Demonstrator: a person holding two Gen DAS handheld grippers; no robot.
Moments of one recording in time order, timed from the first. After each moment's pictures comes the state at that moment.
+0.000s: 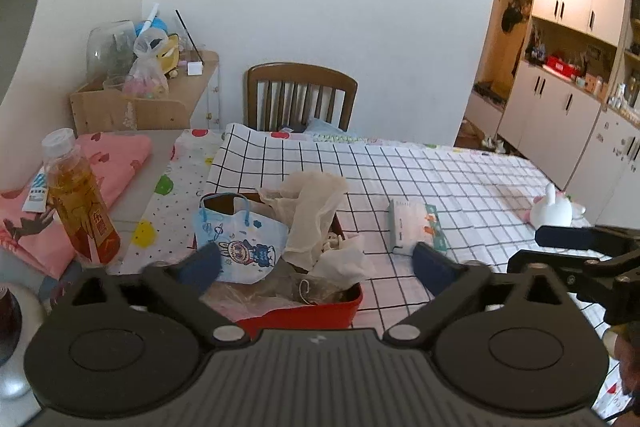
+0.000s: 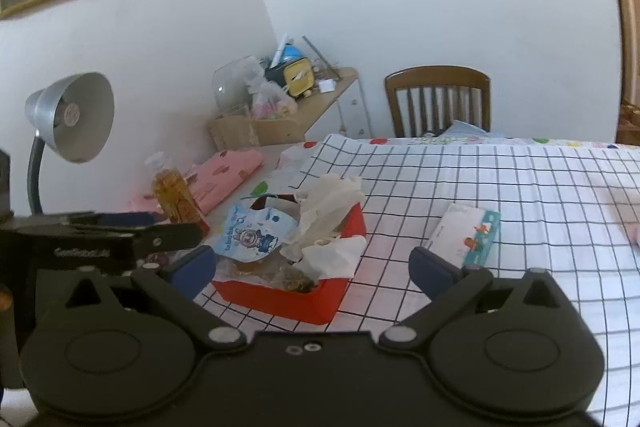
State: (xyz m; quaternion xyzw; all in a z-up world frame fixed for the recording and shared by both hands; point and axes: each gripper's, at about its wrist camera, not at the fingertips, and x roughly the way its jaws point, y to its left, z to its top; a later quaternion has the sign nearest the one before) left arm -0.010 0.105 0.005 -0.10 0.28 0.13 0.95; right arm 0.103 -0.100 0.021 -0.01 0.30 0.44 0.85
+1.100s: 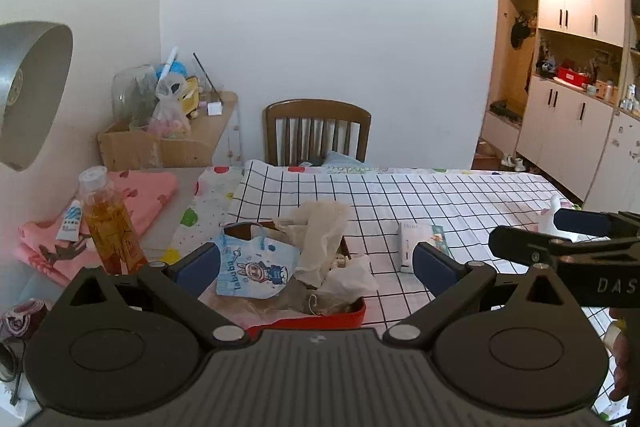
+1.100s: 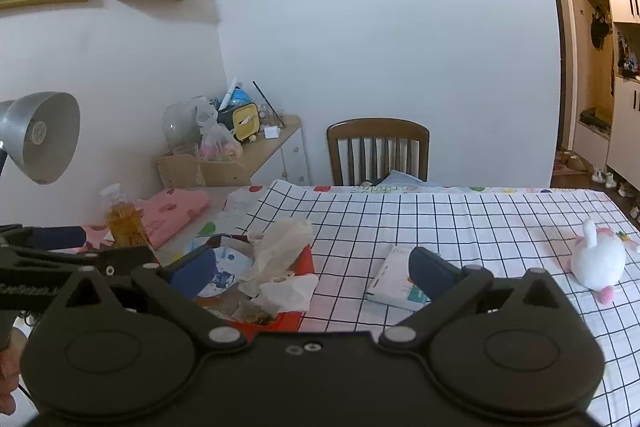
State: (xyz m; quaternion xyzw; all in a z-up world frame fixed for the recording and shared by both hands) left arm -0.038 0.071 0.023 -0.06 0.24 0.17 0.95; right arm 0.066 -0.100 0.034 -0.03 0.22 0.35 0.91
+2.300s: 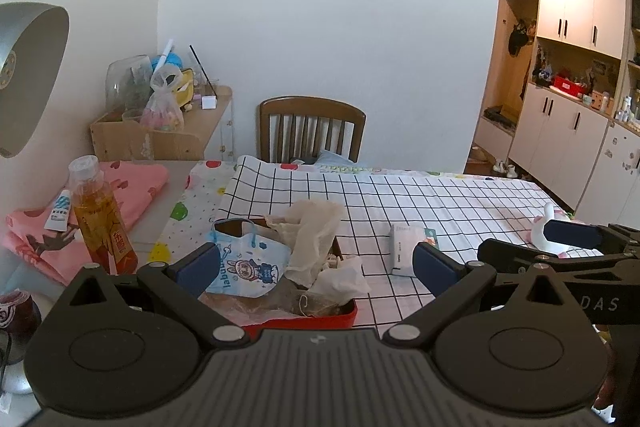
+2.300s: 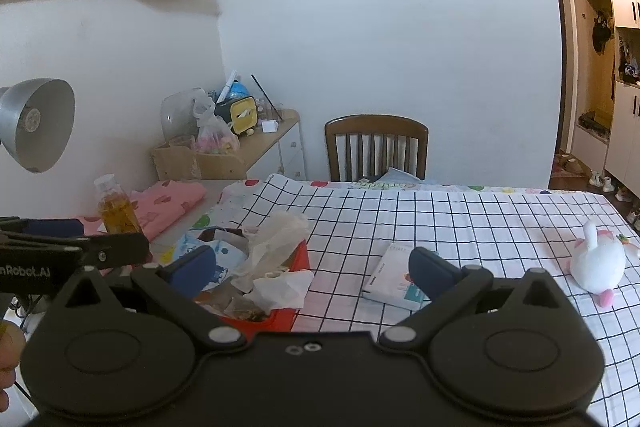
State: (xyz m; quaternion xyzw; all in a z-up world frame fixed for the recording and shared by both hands) left arm -0.036 0.078 0.019 -0.08 0.24 0.16 0.96; right arm 0.068 -0.096 0.028 -0.04 0.22 0.35 0.91
